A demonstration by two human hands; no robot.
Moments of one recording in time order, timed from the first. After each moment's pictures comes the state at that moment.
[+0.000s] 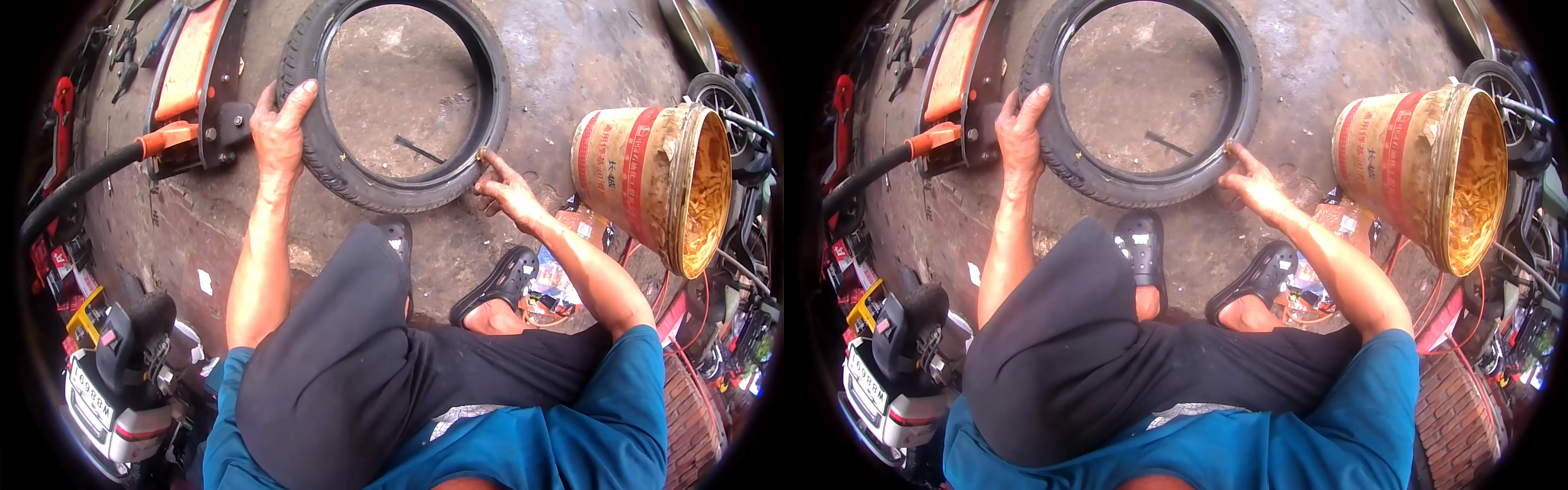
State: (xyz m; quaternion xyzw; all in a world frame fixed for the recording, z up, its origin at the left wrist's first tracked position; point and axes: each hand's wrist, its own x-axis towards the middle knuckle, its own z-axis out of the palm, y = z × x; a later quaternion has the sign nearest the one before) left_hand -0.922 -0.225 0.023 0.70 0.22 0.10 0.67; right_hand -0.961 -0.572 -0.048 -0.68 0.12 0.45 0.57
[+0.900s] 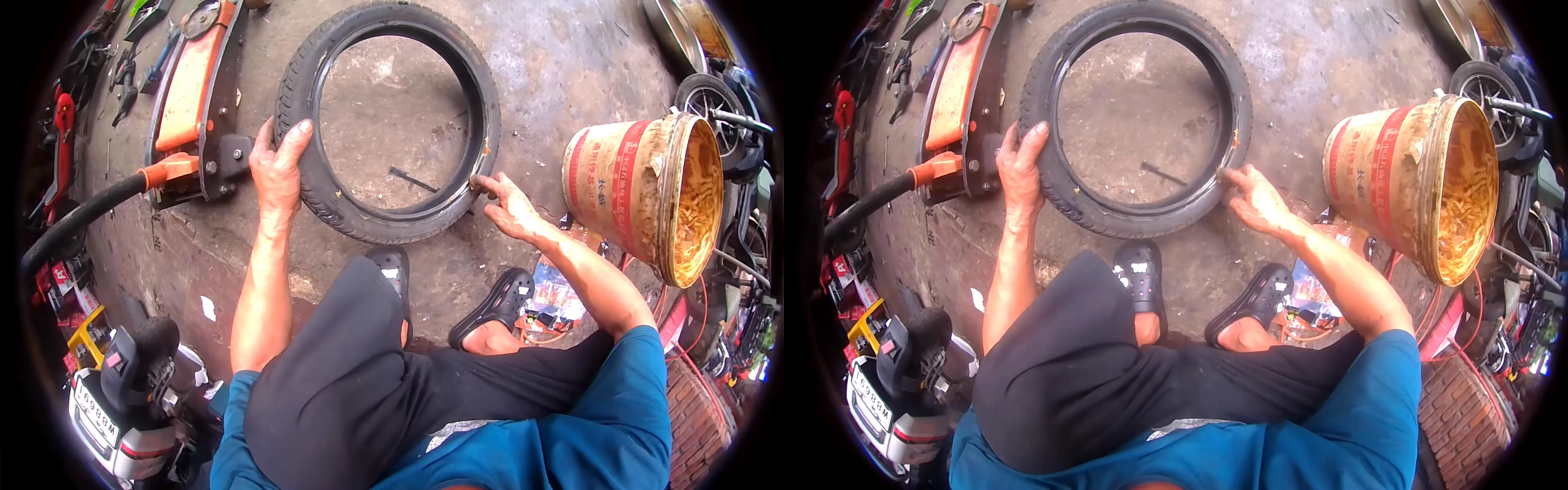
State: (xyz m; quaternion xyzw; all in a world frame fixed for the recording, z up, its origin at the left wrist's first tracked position) left_hand -0.919 -0.215 0.016 0.73 0.22 0.09 0.64; right_hand -0.937 -0.601 -0.085 -0.86 -0.16 0.32 0.37
